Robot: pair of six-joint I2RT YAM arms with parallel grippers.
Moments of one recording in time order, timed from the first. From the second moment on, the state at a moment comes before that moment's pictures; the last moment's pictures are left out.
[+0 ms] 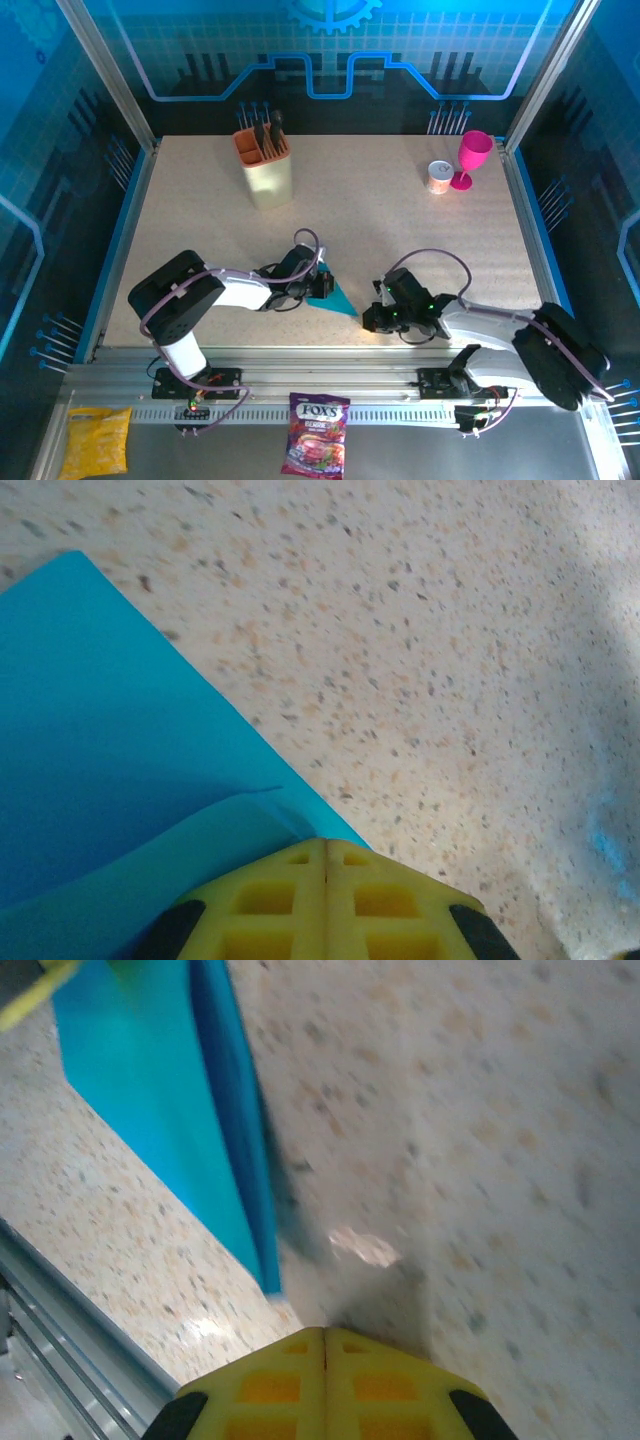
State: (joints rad) left arm -0.74 1.72 0.64 0.31 0.14 -0.71; right arm 0.71 1.20 0.32 -0.13 -0.36 0.77
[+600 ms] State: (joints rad) left arm -0.73 1.72 0.64 0.31 0.13 -0.71; right arm 0.70 1.26 0.57 -0.25 -0.35 0.77
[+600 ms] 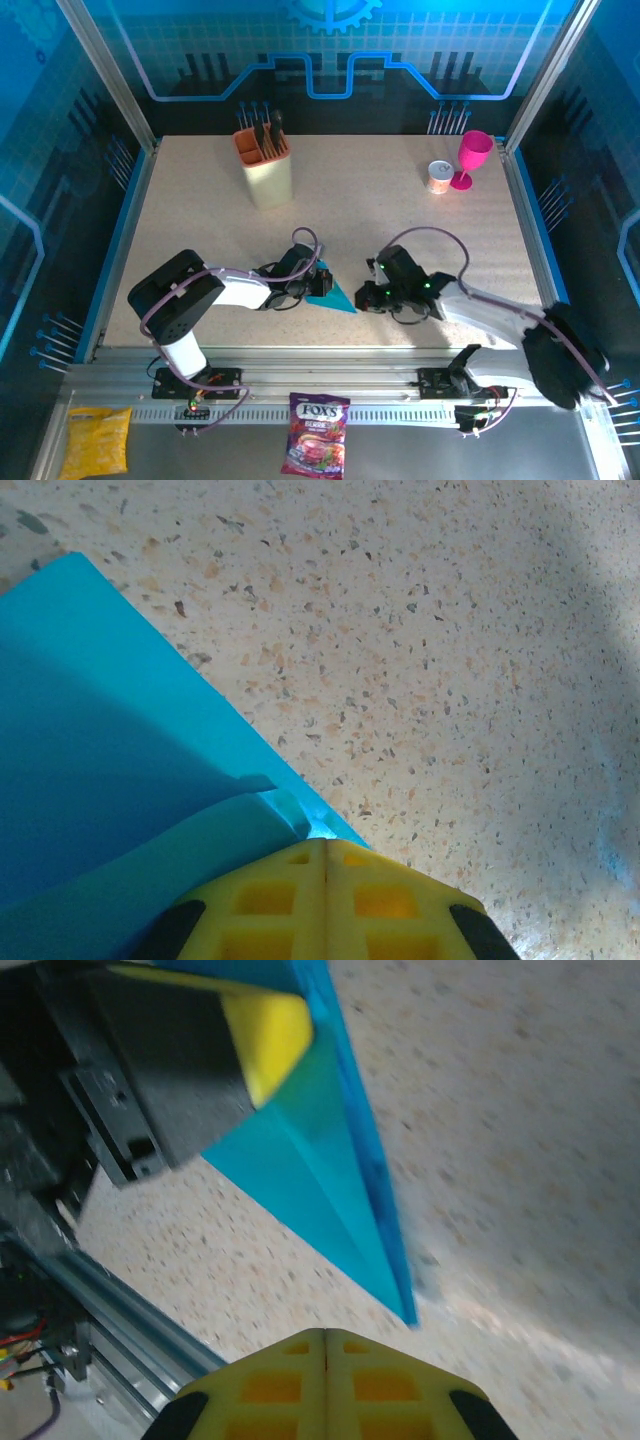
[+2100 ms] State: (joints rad) left arm -0.57 1.69 0.59 0.34 0.22 -0.74; right arm 0.68 1.72 0.54 0.38 -0.47 0.92
